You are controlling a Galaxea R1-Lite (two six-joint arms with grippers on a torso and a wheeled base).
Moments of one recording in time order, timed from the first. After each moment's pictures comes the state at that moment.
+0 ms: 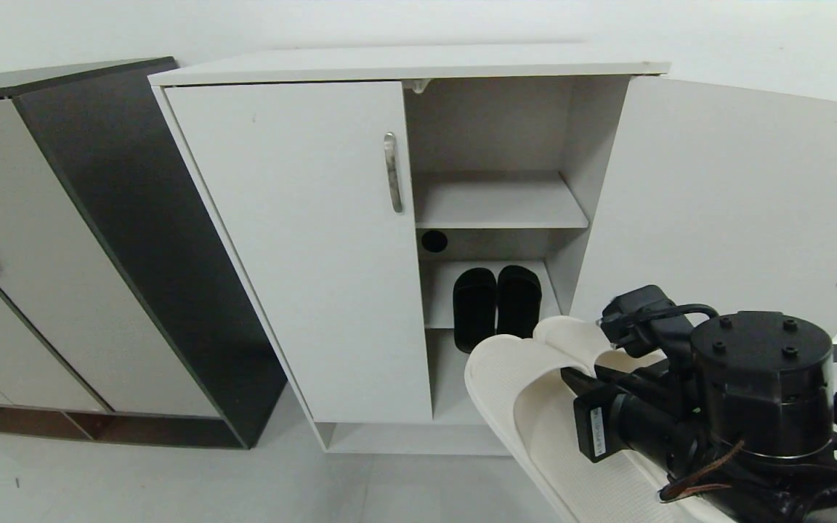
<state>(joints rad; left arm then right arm) 0.00 0.00 0.00 0.00 -0.02 0.01 0.89 1.58 -0.63 -0.60 -0.48 0.13</state>
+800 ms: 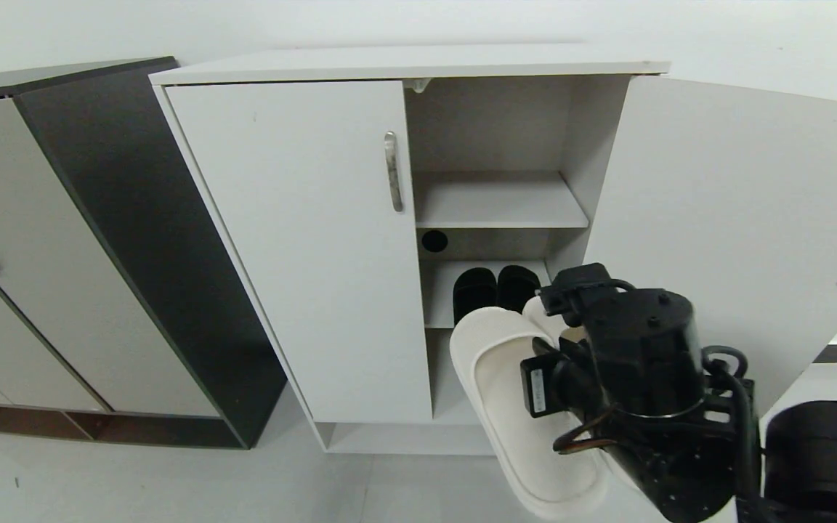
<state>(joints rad) 0.00 0.00 0.00 0.00 -0.02 0.01 0.94 1.75 -0.87 -0.53 -0.69 0.19</state>
